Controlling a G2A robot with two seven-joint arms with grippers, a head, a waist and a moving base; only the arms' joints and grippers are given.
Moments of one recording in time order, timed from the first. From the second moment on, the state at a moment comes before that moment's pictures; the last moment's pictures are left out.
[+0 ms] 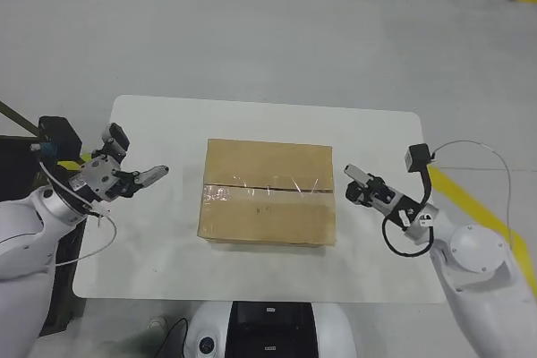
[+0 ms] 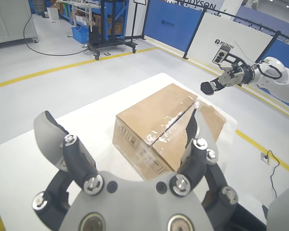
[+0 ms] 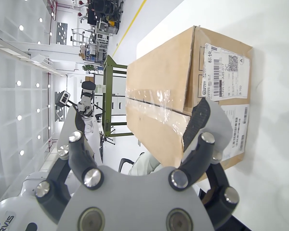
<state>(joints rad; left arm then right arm) 1.67 -0.92 -1.97 -1.99 0.43 -0.74 -0.51 -1.47 -1.05 1.42 -1.96 0.17 0.11 0.67</state>
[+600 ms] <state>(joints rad) 1.29 -0.84 -1.93 -1.53 0.25 -0.84 -0.84 -1.45 -1.05 1.41 -1.99 0.12 0.20 0.64</state>
